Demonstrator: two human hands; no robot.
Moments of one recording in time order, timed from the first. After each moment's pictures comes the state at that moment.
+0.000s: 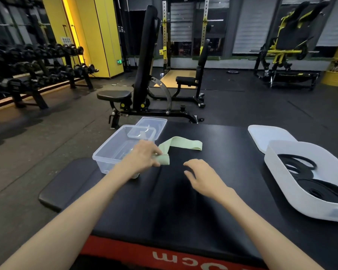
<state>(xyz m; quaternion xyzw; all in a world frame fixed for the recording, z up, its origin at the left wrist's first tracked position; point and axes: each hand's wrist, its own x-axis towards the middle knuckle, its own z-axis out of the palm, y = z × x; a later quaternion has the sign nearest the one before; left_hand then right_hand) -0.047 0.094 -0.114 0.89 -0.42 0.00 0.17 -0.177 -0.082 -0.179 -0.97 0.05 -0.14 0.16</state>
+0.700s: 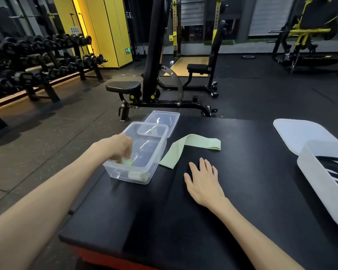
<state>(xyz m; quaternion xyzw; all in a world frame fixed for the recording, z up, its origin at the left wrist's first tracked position) 0.063 0.154 -0.101 0.93 -0.33 -0.13 -0.13 -0.115 -0.050 -0.224 -0.98 0.17 -0.08 0.11</state>
